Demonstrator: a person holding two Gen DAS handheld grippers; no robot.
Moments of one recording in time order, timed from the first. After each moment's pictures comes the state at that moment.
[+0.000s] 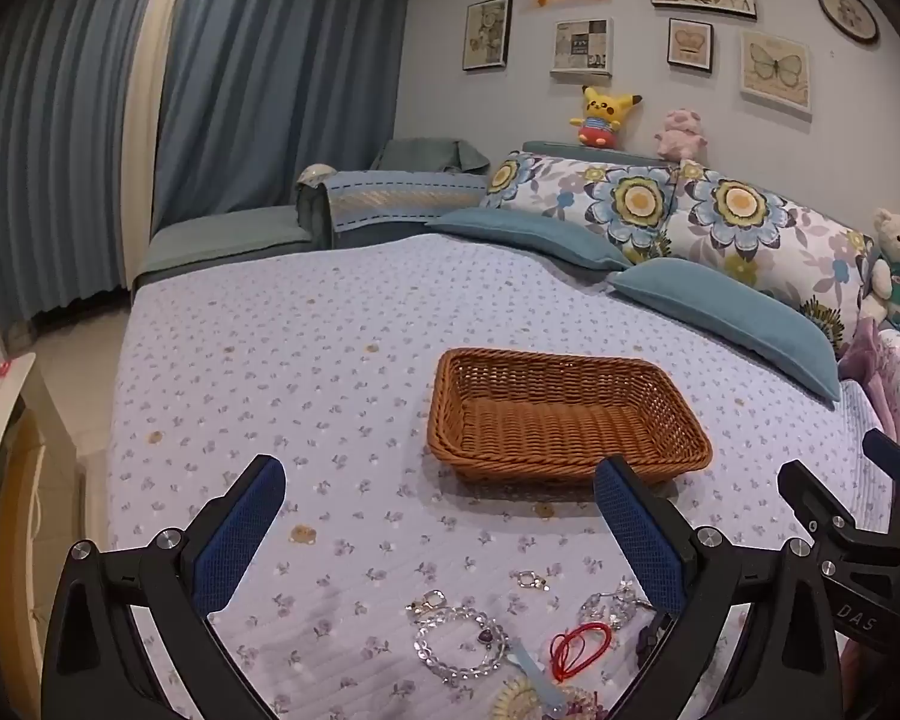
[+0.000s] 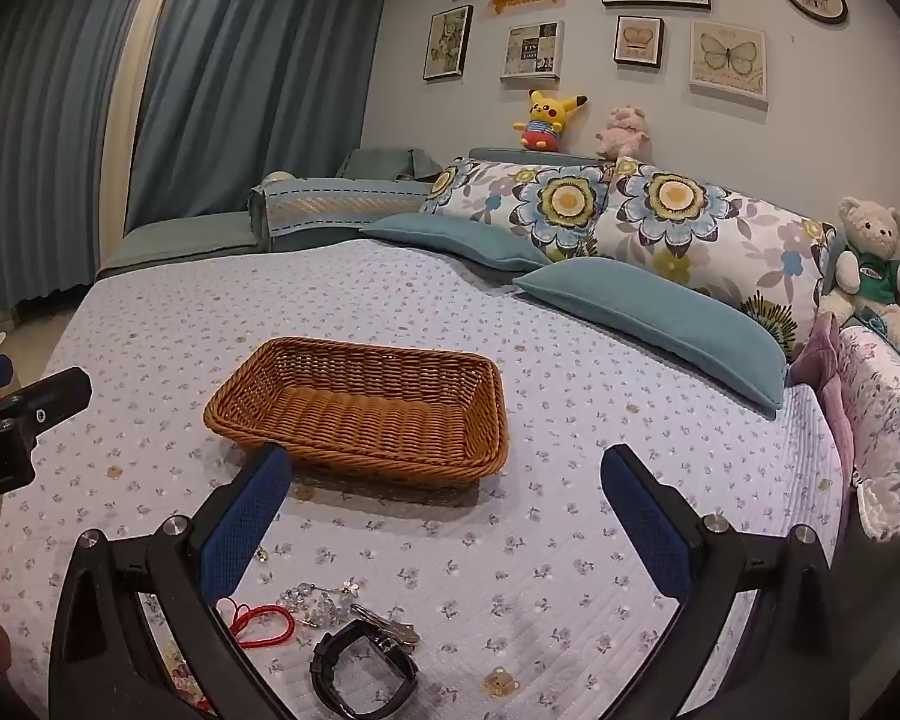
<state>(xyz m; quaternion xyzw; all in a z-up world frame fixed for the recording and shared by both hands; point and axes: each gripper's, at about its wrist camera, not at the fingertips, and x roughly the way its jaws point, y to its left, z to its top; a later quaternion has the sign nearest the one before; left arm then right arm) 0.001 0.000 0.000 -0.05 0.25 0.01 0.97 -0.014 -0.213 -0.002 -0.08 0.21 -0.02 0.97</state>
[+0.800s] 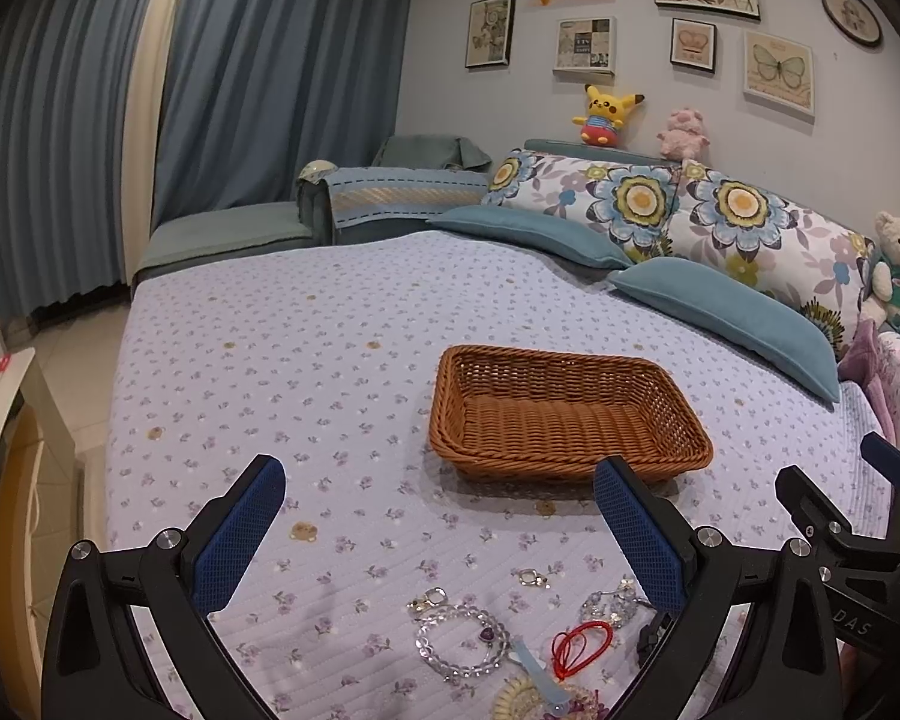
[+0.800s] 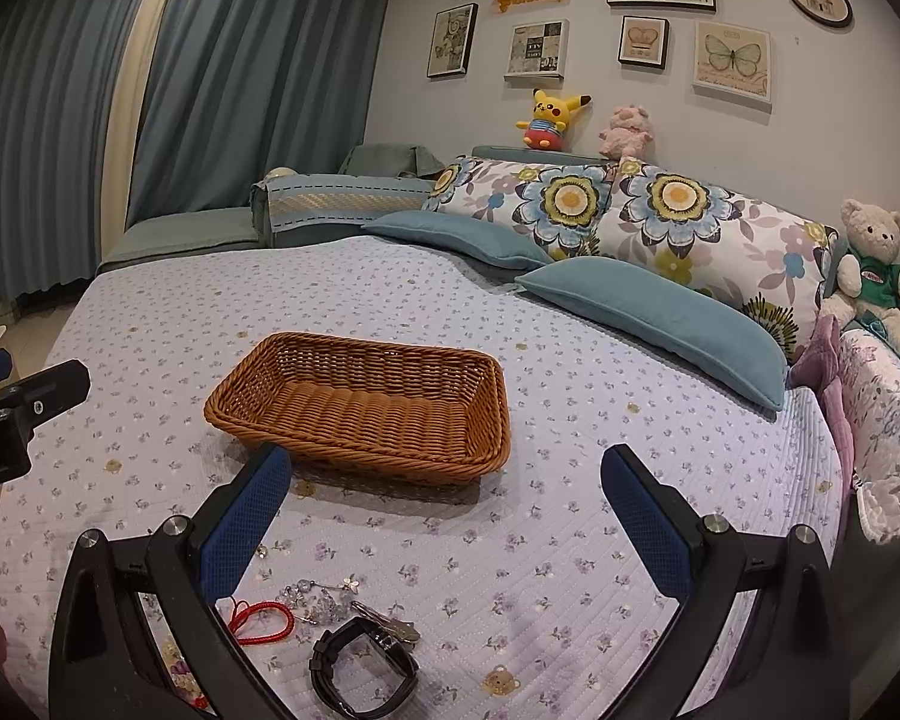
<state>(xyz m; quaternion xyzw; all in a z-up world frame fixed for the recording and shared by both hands) -0.002 0.003 -0.001 -0.05 0.24 0.01 0.97 -0.014 -0.212 0.000 -0.08 0.21 -0.01 0.97</state>
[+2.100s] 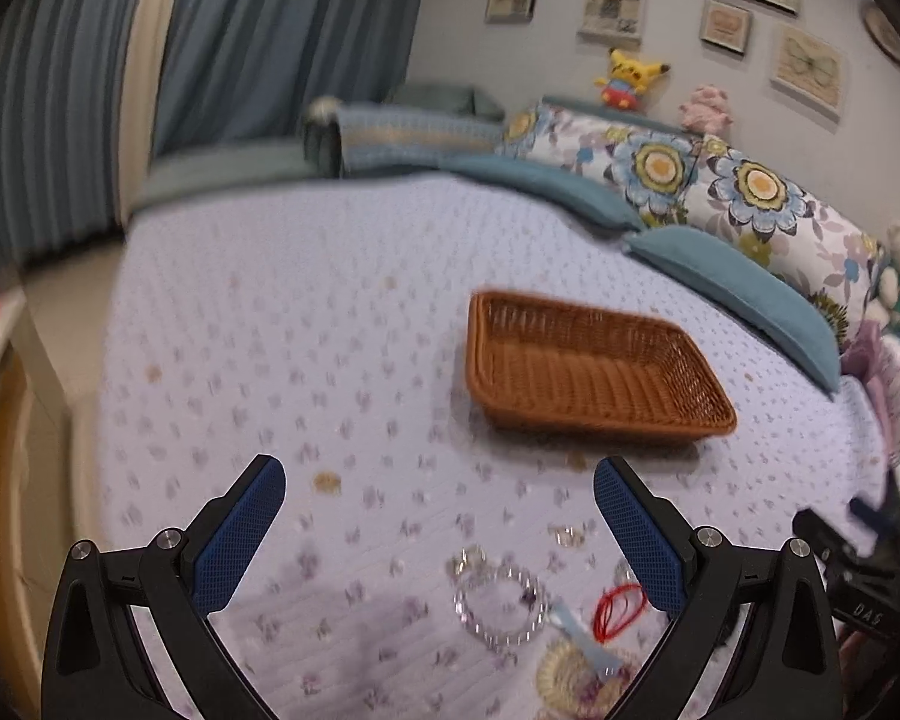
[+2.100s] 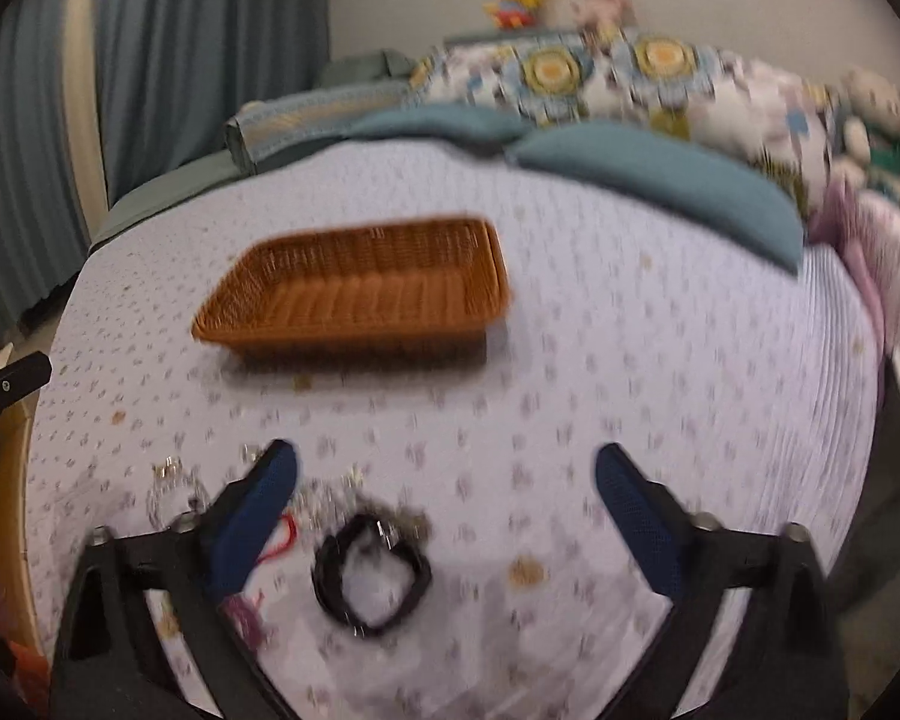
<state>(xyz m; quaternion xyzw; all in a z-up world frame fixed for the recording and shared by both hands) 0.019 0.054 -0.033 -0.10 0.32 -0.01 0.94 -0.010 -0.251 -0.048 0.01 0.35 -0.02 0.93</state>
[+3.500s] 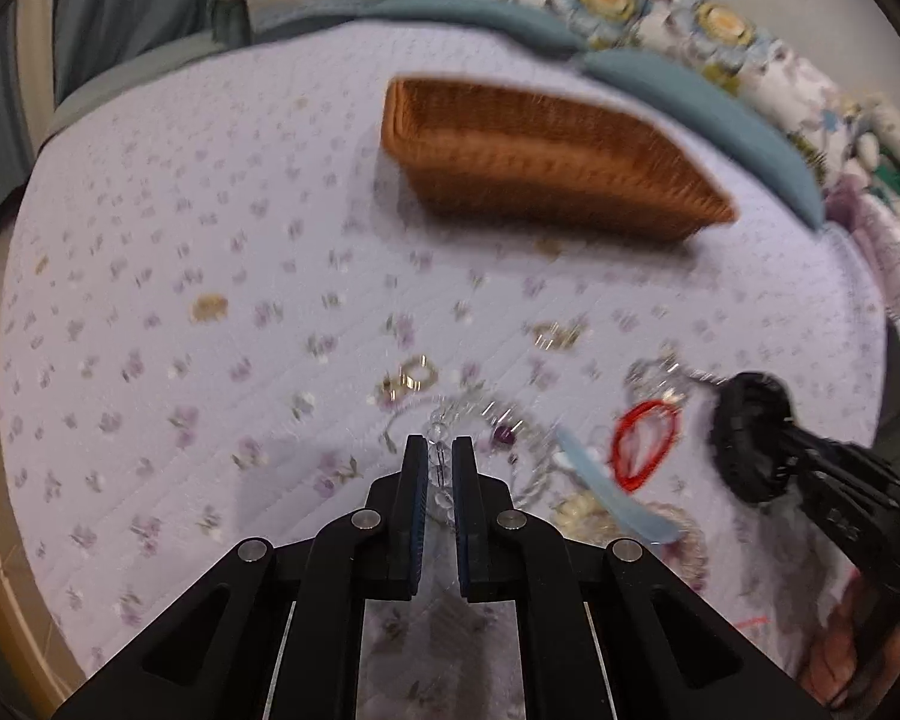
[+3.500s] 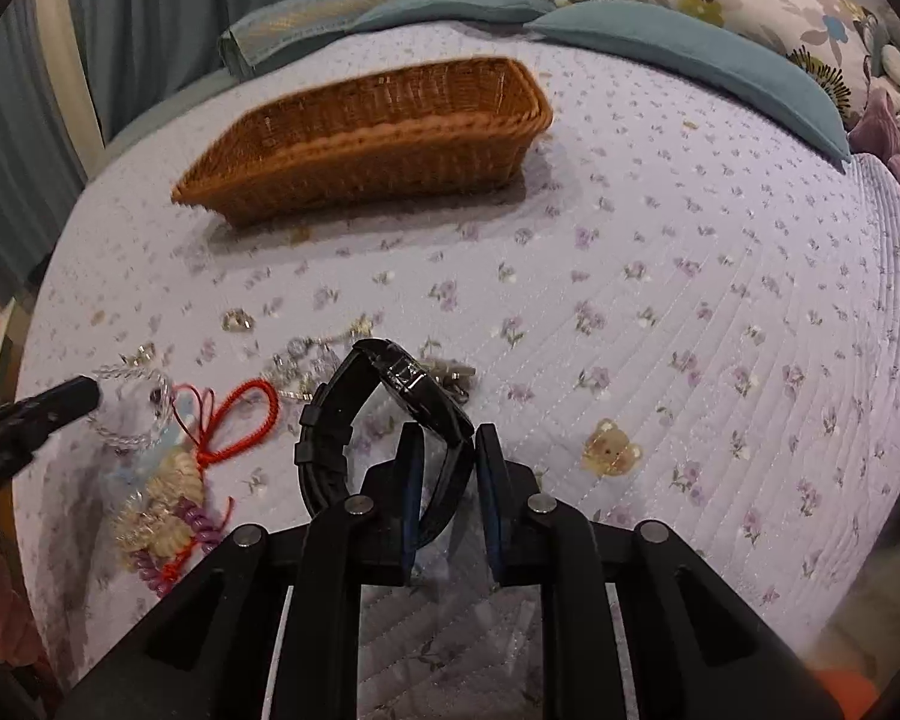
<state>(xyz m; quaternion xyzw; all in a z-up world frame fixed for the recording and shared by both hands) 0.026 0.009 -0.120 -0.06 0.46 -0.10 0.88 0.001 -0.242 -0.120 0.03 0.45 0.01 0.89</state>
